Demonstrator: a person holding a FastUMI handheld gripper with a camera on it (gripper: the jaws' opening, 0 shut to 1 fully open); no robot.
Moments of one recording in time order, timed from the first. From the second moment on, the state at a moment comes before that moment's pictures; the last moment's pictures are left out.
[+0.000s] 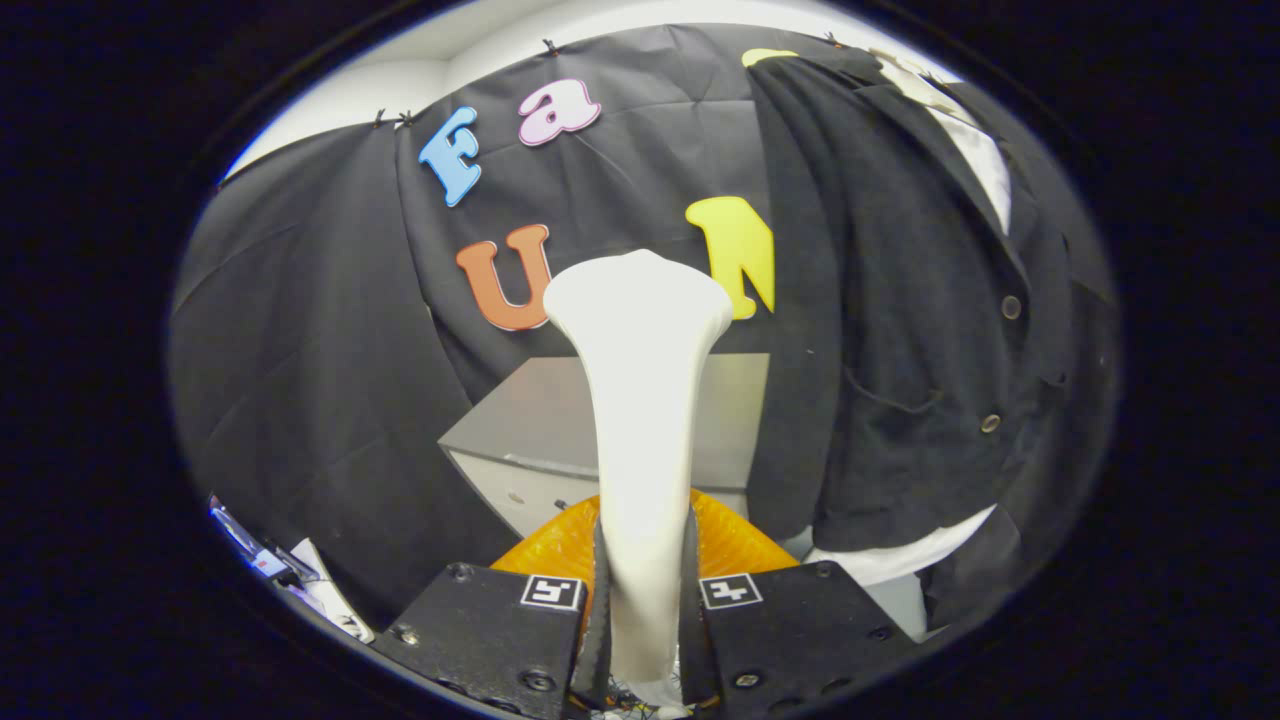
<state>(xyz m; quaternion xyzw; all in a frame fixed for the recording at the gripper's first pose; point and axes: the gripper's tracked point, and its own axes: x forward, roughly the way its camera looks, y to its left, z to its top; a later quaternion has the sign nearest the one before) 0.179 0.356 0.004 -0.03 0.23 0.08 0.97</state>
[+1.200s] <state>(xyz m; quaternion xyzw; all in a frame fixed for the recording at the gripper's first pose) 0.089 0.101 0.102 0.00 0.11 -0.02 0.99</state>
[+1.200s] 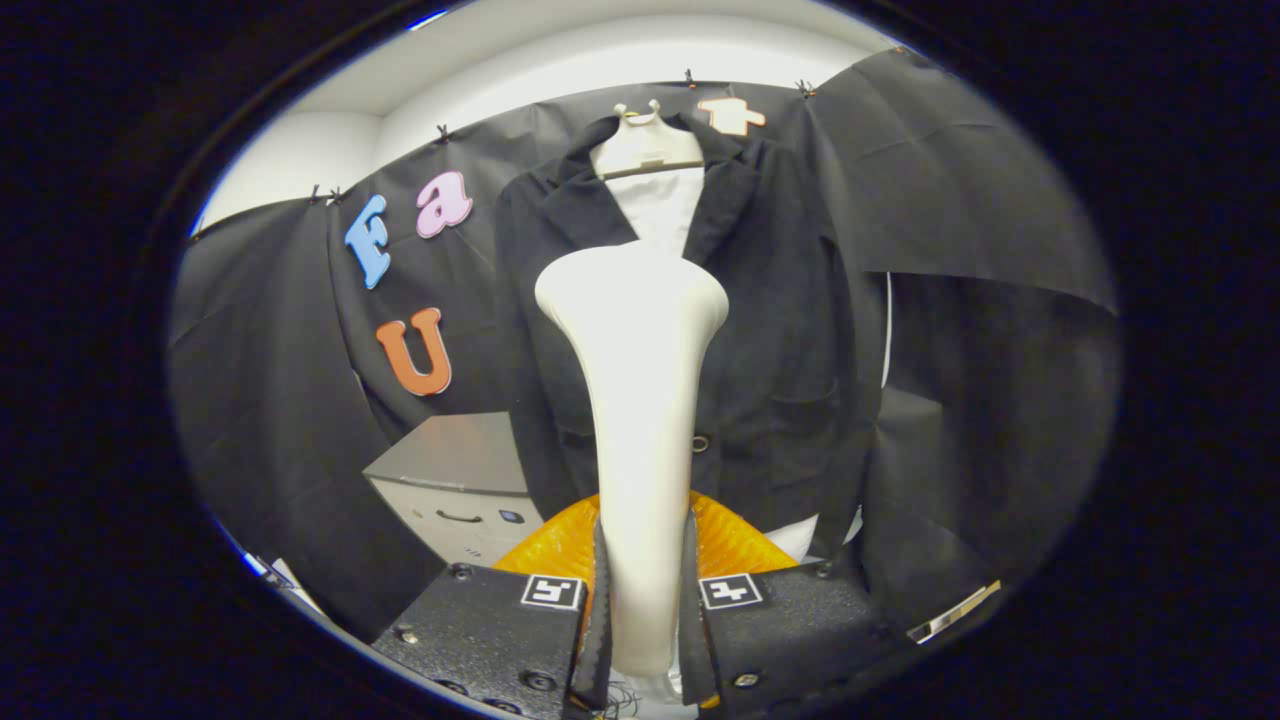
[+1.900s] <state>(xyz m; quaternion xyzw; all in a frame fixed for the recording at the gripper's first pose) 0.108 -0.006 0.143 -0.02 0.04 -0.07 1.00</state>
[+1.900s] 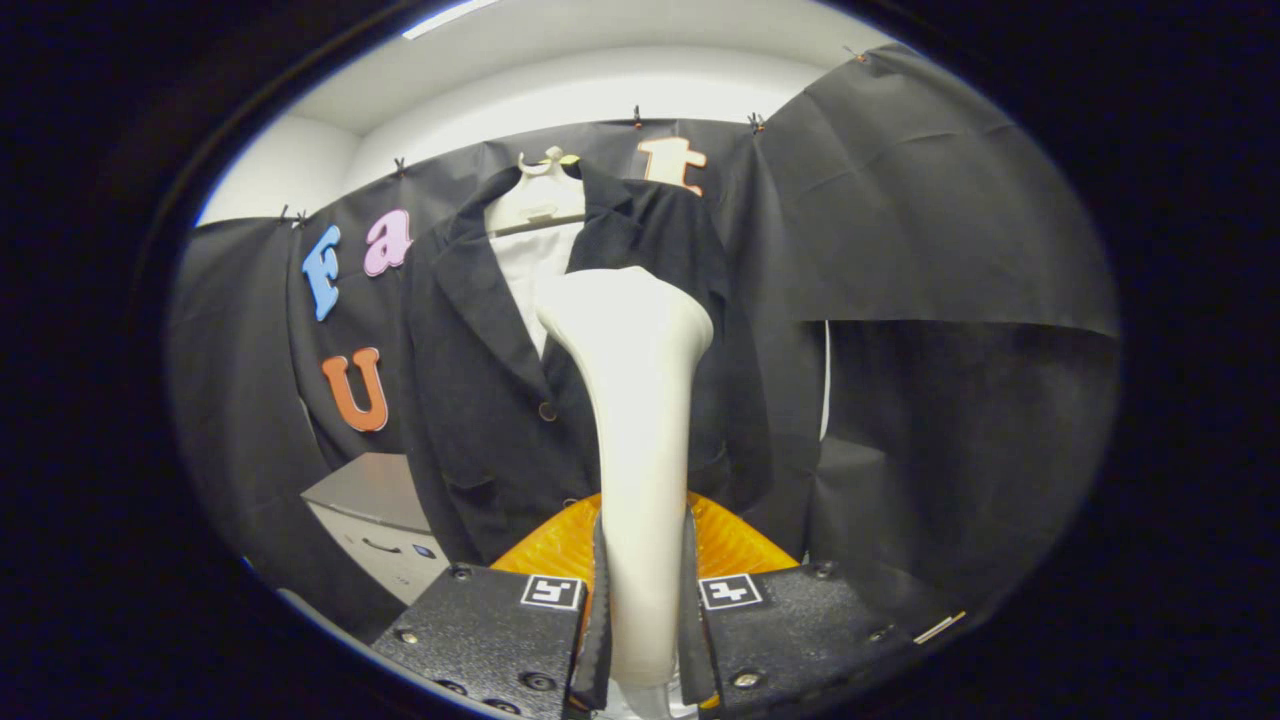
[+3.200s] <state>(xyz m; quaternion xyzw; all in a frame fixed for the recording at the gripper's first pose) 0.185 0.071 0.204 -0.07 -0.12 -0.01 0.99</state>
